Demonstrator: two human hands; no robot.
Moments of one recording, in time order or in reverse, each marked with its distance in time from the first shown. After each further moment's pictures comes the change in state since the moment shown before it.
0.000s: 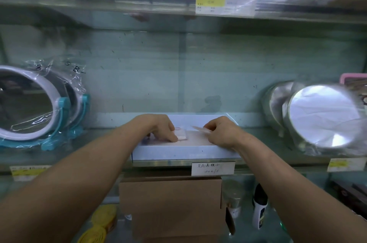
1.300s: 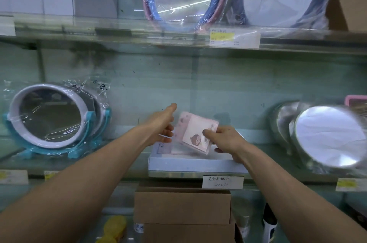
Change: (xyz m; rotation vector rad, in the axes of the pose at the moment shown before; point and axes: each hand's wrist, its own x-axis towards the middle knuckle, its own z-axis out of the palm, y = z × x) left_hand -0.055 -0.012 -0.018 -1.264 0.318 -0.087; right_hand -0.009 -0.028 -0.002 0.509 0.025 -0.011
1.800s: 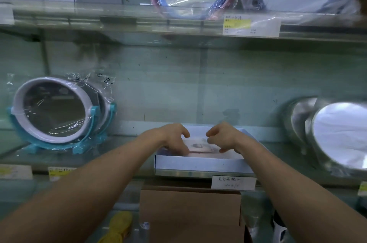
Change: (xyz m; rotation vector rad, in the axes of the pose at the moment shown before) left_hand 0.025 -0.028 0.007 1.059 -0.207 0.220; right_hand 0.039 0.000 0.016 -0.493 -0.113 0.053
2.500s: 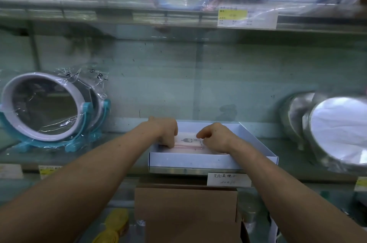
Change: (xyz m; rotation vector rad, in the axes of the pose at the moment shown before) left_hand 0.031 -0.012 -0.001 0.479 0.016 -0.011; right_hand 0.009 0.015 0.016 -0.111 0.035 -0.151
